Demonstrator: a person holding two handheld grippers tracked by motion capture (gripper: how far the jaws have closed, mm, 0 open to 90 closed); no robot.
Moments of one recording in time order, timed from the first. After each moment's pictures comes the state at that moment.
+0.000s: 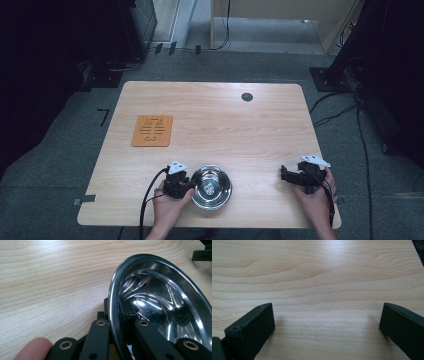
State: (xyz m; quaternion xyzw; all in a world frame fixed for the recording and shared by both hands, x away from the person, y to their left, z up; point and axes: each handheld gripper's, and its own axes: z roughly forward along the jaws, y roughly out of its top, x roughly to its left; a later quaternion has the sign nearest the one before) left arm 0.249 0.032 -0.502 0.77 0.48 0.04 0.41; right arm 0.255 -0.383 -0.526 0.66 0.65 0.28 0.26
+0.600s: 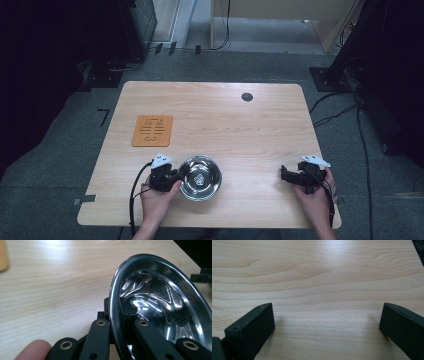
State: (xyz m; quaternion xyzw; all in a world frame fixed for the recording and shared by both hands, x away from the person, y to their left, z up) left arm 0.260 0.068 -0.479 0.74 0.50 0.07 0.45; right arm 0.255 -0.383 -0.526 0.66 0.65 0.28 0.26
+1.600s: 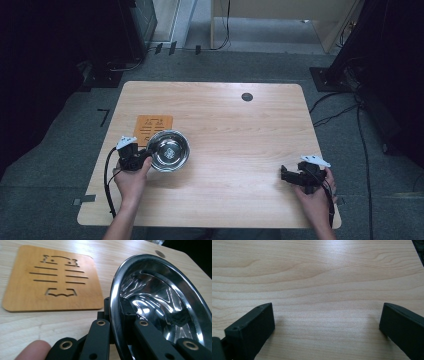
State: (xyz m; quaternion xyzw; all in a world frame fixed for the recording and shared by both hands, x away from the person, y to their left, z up) left arm 0.313 0.148 -0.469 0.66 0.58 0.14 0.46; right arm 0.255 -0.383 -0.526 0.65 0.65 0.28 0.26
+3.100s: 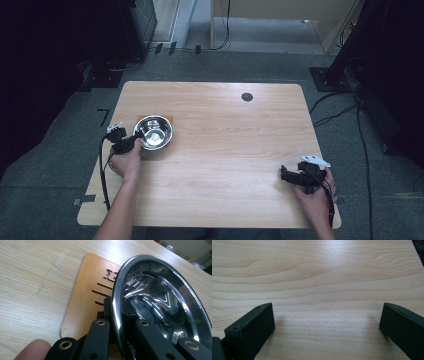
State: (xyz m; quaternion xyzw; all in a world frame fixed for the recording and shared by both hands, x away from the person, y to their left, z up) left arm 0.382 0.187 -0.495 0.55 0.71 0.16 0.41; right arm 0.255 -0.383 -0.526 0.65 0.65 0.28 0.26
